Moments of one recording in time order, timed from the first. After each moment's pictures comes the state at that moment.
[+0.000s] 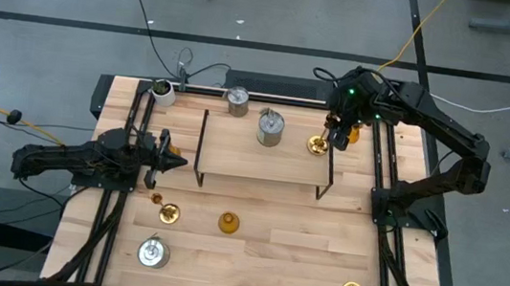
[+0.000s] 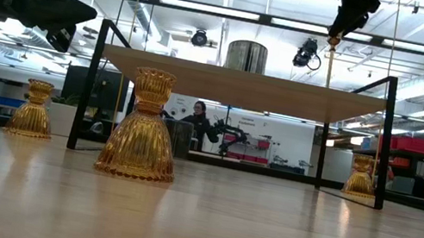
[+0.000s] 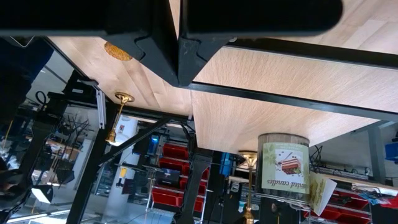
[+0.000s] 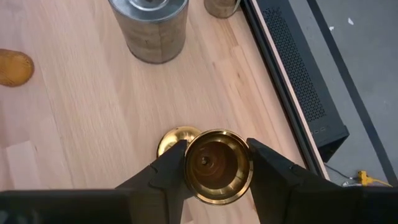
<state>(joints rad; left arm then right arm) 0.16 0.03 0.01 0.06 0.16 -0.20 -0.42 1.37 1.64 -1.29 0.03 -0.14</state>
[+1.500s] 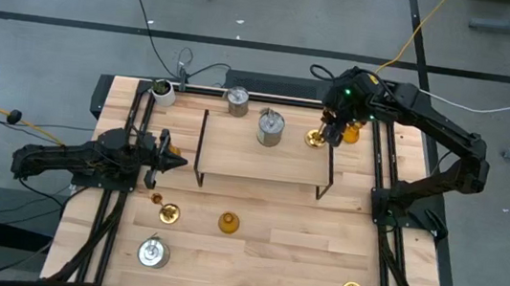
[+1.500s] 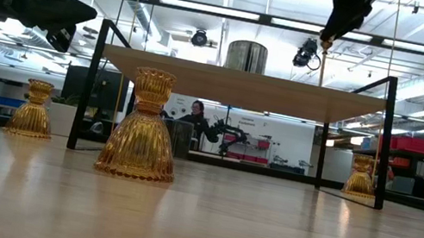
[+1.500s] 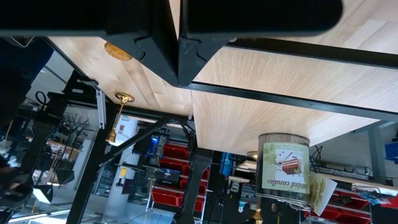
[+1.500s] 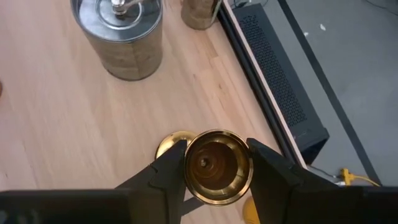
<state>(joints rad) 0.16 0.03 0.01 0.06 0.16 -0.20 -0.42 1.38 1.61 -1.22 0.12 -0.11</state>
